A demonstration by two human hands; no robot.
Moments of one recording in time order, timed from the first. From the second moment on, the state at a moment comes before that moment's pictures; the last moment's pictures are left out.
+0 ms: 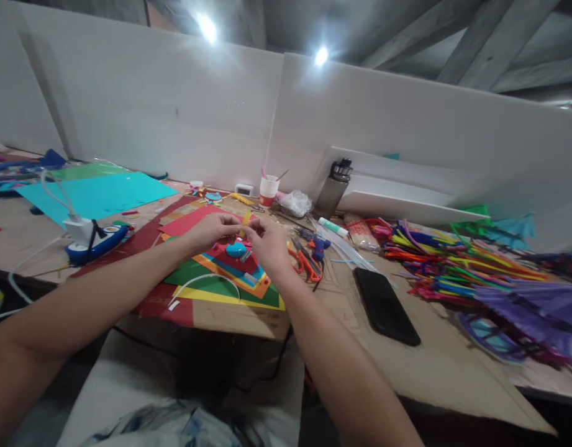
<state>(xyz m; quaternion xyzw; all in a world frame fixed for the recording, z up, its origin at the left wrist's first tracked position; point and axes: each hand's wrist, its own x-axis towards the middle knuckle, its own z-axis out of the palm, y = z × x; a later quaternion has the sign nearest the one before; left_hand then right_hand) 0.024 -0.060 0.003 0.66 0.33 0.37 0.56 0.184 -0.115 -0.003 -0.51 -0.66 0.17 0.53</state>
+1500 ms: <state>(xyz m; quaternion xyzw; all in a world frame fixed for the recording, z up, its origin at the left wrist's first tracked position) 0.025 -0.077 0.018 0.77 0.34 0.32 0.44 0.185 -0.111 -0.003 -0.49 -0.54 0.29 0.62</state>
